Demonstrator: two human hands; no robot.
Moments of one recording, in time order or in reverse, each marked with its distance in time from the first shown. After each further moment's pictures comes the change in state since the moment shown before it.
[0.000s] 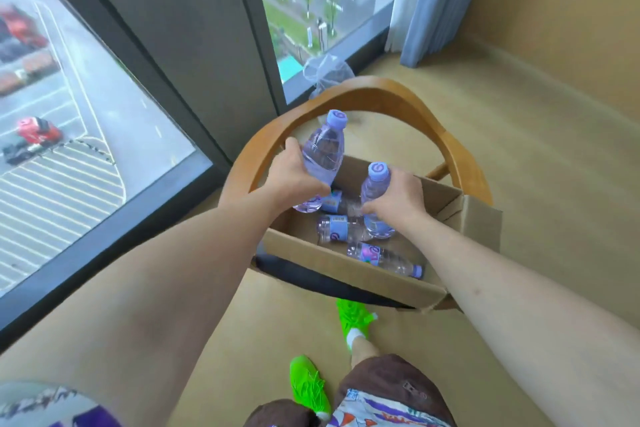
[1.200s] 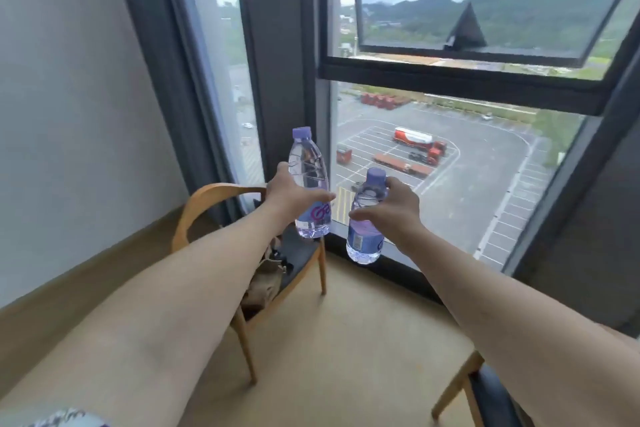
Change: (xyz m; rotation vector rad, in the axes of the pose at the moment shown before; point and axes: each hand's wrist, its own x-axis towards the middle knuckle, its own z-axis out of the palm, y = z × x) left_hand -0.637 -0.145 -0.183 -0.475 1.422 -0.557; right_hand -0.499 -0.269 0.071 0.239 -0.708 -1.164
